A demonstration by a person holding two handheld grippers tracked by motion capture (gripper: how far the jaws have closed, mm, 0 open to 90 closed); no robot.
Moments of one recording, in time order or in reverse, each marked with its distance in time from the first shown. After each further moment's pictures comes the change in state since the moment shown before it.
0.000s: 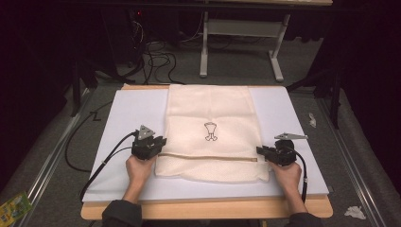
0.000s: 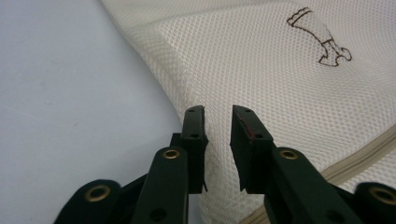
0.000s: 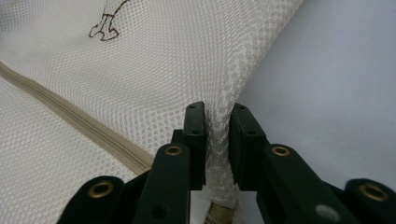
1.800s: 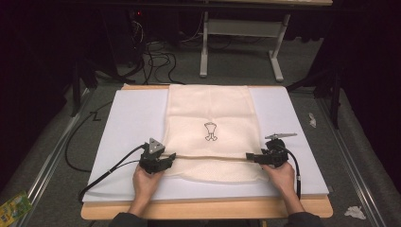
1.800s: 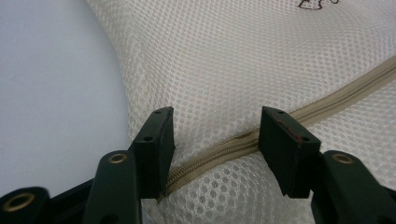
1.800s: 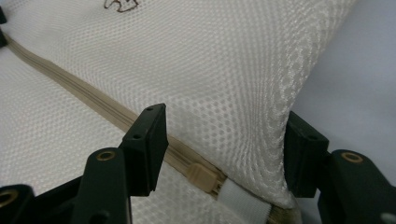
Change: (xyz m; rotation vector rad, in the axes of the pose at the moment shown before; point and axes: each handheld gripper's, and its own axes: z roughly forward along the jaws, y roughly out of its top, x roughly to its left) left arm -0.035 -0.029 0.008 0.074 0.019 0.025; right arm 0.020 0.007 0.016 0.138 0.061 0.047
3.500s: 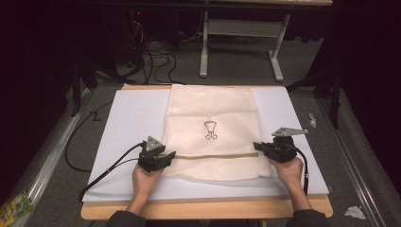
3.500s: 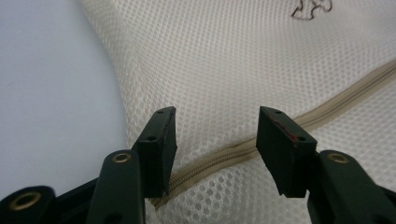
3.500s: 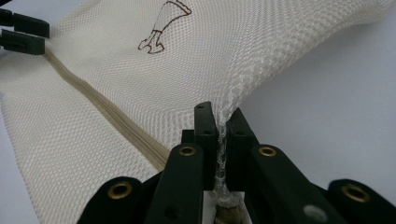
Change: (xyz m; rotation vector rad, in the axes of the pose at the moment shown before) left arm 0.005 0.009 -0.010 -0.040 -0.048 -0.044; right arm 0.009 0.014 -0.039 -0.155 -0.004 -0.203
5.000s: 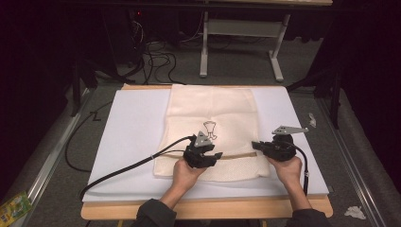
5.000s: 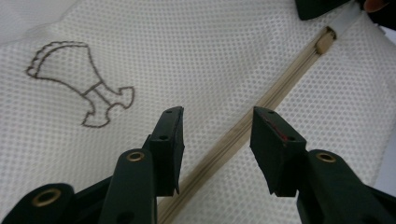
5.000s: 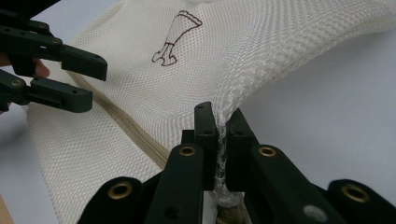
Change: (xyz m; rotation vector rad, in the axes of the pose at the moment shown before) left arm -0.118 0.060 0.053 0.003 -0.296 0.181; right arm 0.004 0.007 -0.002 -0.016 0.045 0.023
